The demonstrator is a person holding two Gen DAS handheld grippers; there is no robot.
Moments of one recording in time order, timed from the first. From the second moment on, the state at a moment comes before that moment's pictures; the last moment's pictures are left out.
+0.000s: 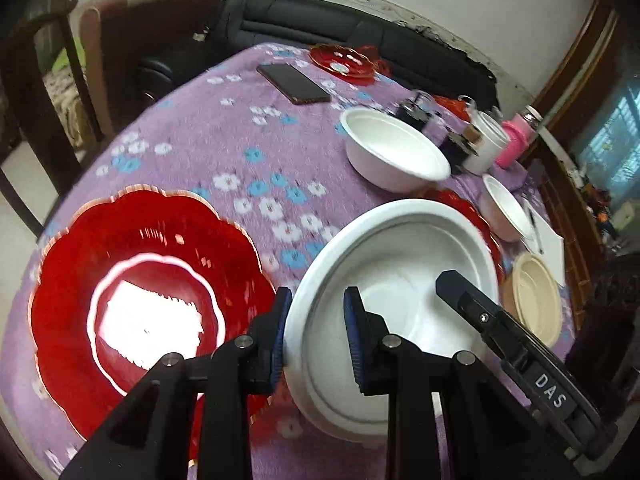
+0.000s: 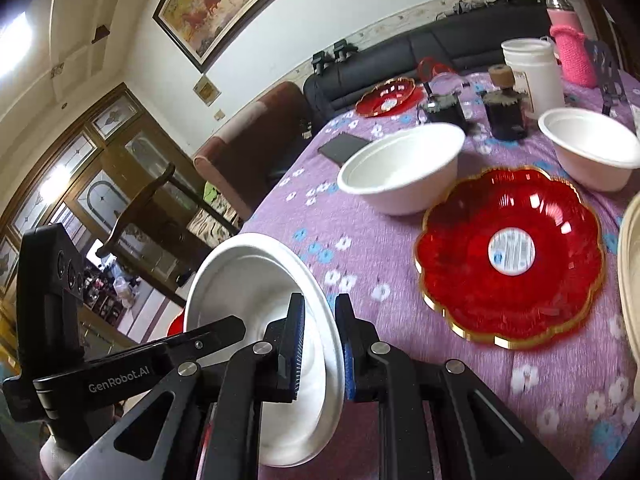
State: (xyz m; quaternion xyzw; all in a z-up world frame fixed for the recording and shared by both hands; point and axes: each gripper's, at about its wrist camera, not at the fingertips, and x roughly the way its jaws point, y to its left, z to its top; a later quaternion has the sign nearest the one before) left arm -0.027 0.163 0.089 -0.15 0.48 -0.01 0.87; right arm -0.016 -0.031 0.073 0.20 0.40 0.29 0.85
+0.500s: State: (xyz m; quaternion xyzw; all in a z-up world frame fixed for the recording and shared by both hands) left arm -0.039 0.126 0.029 -0.13 0.53 -0.09 0.83; right arm -0.057 -0.063 0.027 0.20 0.46 0.20 0.84
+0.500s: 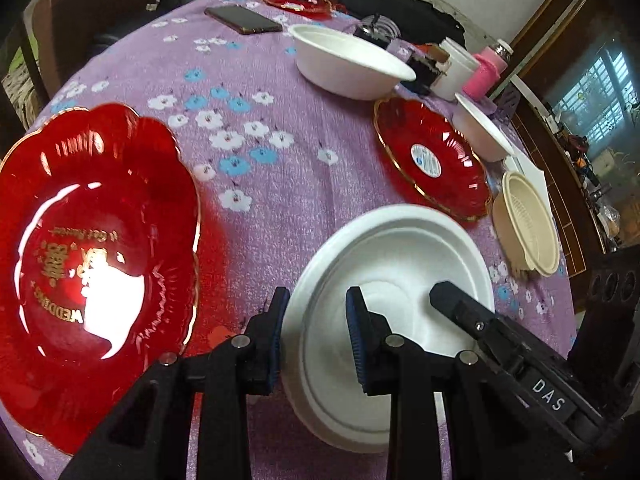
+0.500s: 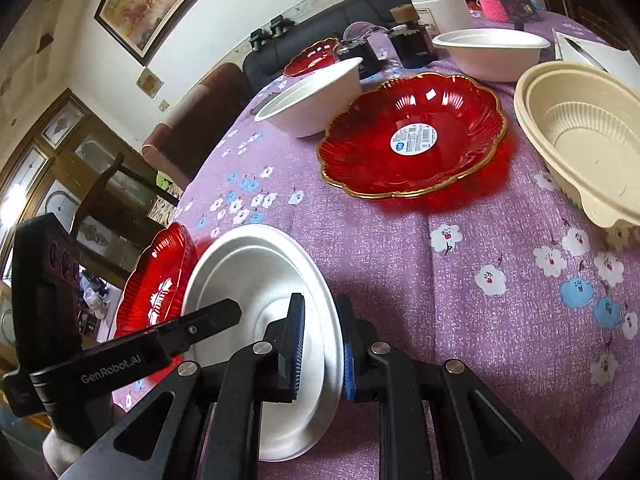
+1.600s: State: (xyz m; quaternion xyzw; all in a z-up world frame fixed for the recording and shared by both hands) left arm -0.069 0.299 0.077 -0.22 0.42 0.06 0.88; right arm -0.035 0.124 0.086 0.07 0.45 0.30 0.84
